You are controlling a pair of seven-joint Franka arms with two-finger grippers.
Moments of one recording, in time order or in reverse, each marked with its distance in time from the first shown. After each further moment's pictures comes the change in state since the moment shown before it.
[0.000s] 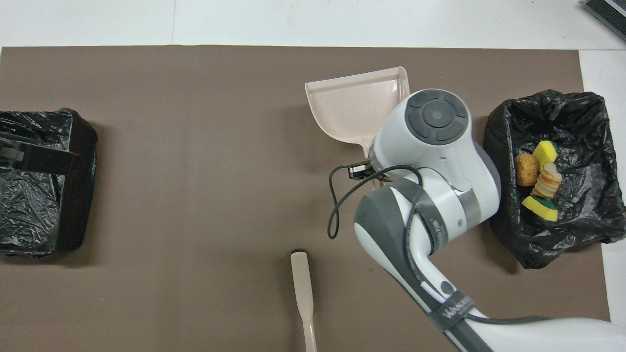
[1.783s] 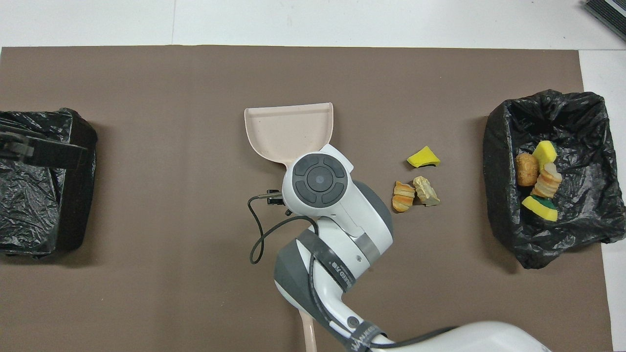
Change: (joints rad) left arm 0.000 -0.003 -0.012 -0.029 -0.001 0.062 0.000; right arm 0.213 0.054 -0.002 -0.037 0.018 0.165 0.285
